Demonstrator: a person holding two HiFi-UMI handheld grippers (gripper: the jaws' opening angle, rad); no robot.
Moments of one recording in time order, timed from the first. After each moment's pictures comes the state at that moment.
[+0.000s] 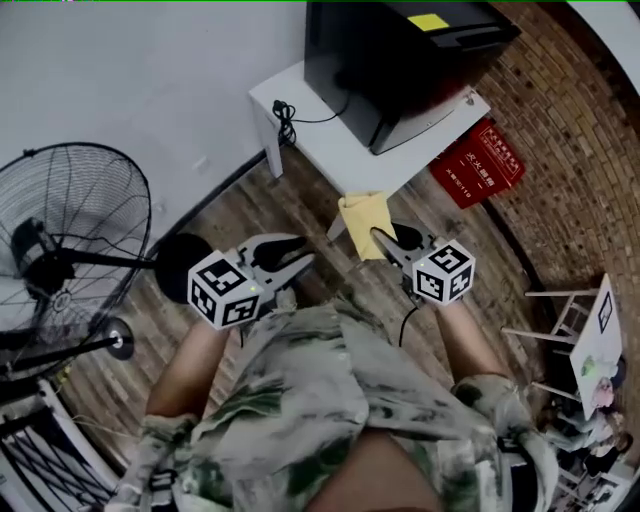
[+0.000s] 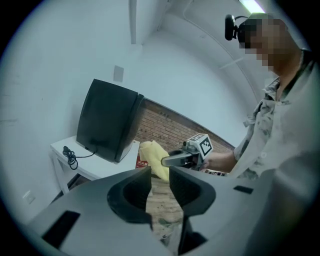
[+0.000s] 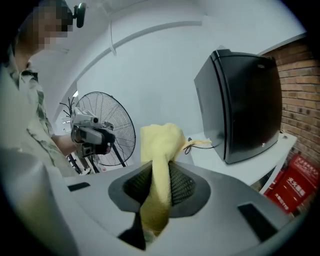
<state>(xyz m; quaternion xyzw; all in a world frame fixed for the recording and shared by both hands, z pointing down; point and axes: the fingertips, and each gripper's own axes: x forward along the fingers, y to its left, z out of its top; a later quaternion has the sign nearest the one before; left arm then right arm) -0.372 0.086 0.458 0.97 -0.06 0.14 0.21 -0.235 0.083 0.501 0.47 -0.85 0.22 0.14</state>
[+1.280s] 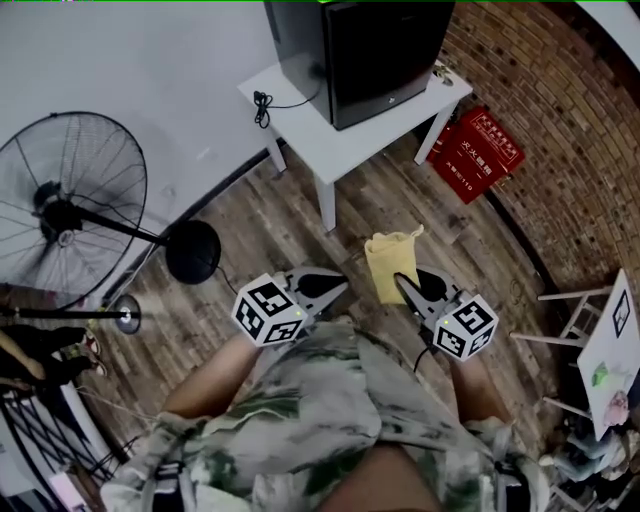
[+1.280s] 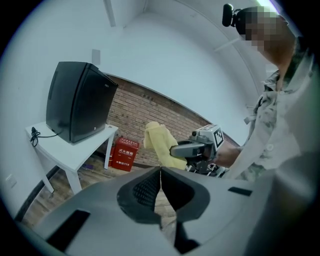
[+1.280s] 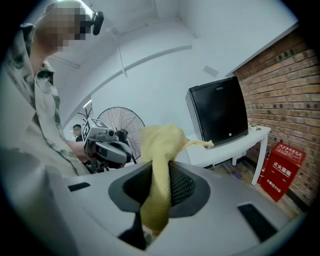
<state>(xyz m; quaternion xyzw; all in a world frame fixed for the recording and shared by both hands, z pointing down) -0.186 0.326 0.505 0.96 -0.03 0.19 0.20 -0.092 0.339 0.496 0.47 -0.86 0.20 0.08</state>
